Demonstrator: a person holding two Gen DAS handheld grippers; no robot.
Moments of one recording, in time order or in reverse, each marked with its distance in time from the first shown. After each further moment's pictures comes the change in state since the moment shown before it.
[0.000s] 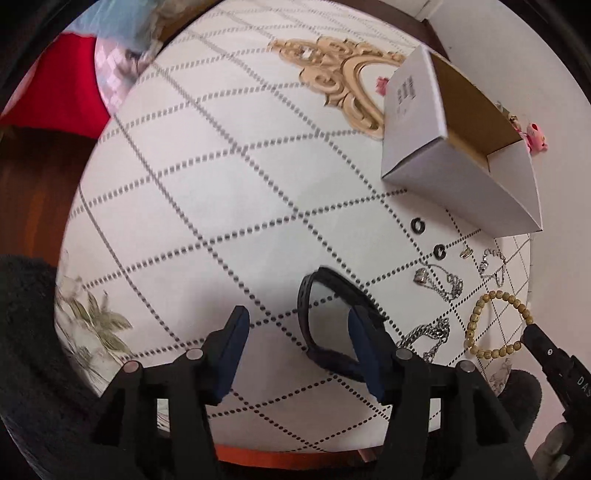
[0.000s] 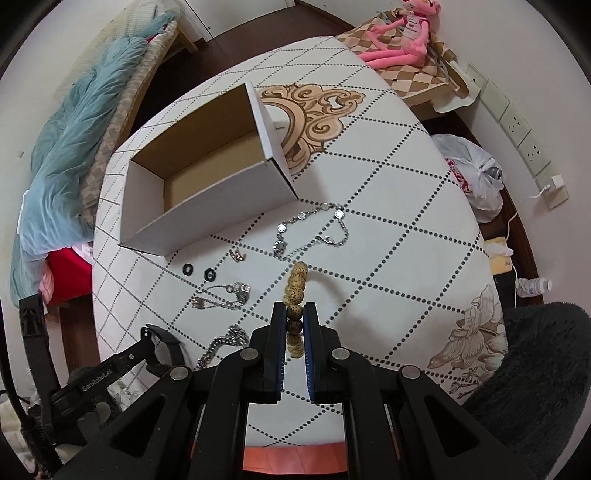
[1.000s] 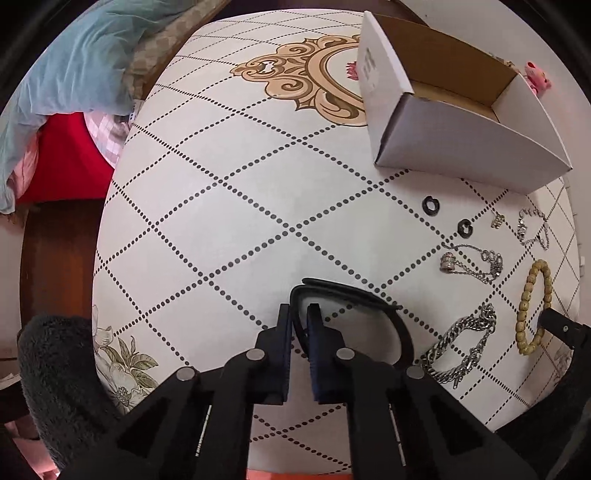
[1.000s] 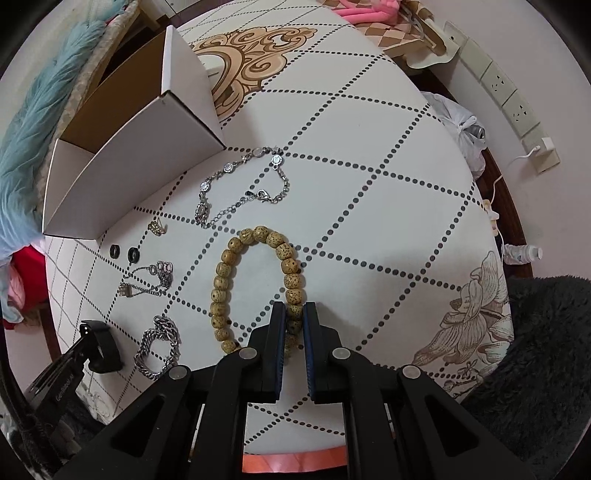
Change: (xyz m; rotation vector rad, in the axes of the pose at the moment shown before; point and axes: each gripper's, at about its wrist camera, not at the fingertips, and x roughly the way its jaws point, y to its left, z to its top) left arm 0.017 -0.036 -0.001 0.229 -0.085 0.228; right arm 0.052 -0.031 -0.009 0.062 0.124 -0.095
